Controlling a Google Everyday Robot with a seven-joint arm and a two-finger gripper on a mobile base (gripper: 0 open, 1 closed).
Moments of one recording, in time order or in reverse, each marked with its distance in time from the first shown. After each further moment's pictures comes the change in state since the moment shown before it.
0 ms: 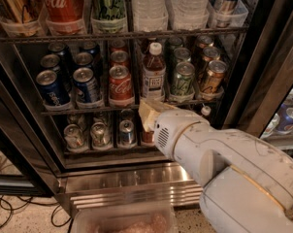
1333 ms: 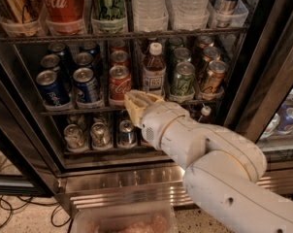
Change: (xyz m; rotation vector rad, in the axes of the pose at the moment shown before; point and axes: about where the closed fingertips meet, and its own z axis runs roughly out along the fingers) arm 0.002 -0.014 0.046 0.143 0.109 -0.286
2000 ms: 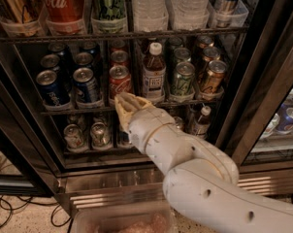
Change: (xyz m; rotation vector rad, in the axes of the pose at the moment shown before) arm -0.011 -0.013 0.020 -0.015 0.079 -0.037
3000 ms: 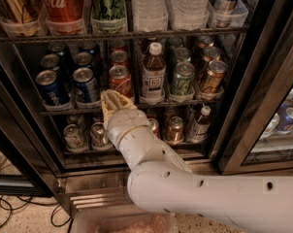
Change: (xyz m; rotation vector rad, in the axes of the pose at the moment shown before) arm -0.017 -0.015 0.048 -0.105 0.083 -0.054
